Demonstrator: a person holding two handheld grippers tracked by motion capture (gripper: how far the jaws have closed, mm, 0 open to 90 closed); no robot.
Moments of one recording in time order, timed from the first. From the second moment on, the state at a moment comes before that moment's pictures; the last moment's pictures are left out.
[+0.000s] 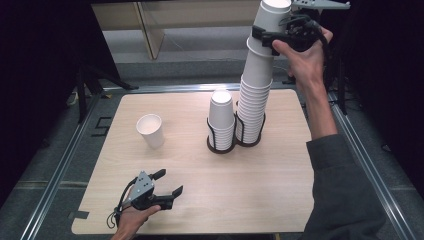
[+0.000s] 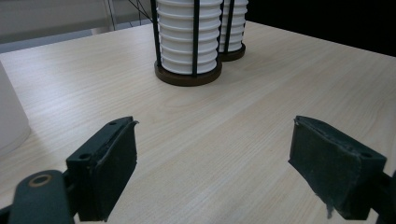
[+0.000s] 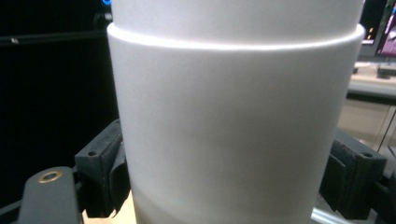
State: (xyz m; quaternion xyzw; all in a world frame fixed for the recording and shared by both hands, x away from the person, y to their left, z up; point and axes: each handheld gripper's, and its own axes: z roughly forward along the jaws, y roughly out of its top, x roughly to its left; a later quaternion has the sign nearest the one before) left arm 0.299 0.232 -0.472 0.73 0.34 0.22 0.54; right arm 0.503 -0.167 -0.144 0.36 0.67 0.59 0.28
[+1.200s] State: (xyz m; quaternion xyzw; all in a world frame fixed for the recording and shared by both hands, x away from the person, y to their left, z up) left arm 0.300 0.234 -0.472 0.73 0.35 0.23 0.54; right arm 0.380 -0.210 -0.237 0.35 0.71 0.55 0.26
